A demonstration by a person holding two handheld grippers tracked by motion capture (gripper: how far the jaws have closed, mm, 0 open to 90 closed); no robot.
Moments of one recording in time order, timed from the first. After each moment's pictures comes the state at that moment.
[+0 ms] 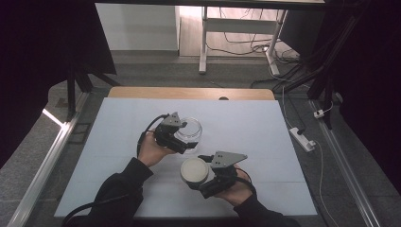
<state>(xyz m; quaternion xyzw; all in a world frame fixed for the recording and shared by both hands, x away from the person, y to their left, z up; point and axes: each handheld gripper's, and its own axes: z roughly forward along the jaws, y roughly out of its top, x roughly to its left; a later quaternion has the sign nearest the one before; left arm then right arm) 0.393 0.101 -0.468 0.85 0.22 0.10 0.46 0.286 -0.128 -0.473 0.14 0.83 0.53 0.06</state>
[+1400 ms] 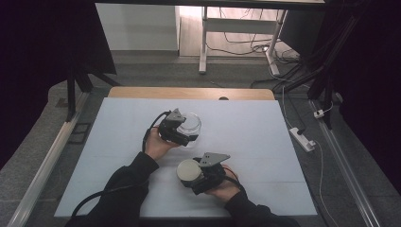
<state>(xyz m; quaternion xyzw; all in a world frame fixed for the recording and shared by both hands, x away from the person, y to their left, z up) 0.433 0.098 -0.504 0.85 0.27 0.13 0.44 0.313 -0.105 -0.531 0.17 0.86 0.48 0.07</state>
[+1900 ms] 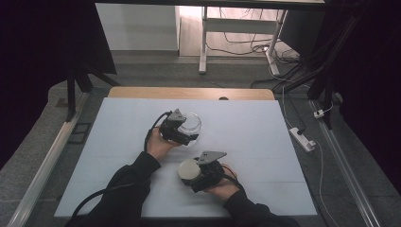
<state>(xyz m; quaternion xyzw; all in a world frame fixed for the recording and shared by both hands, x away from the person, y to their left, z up) 0.442 0.095 -0.515 0.84 0.27 0.13 0.44 0.322 -0.101 -0.537 0.20 0.87 0.44 0.06</state>
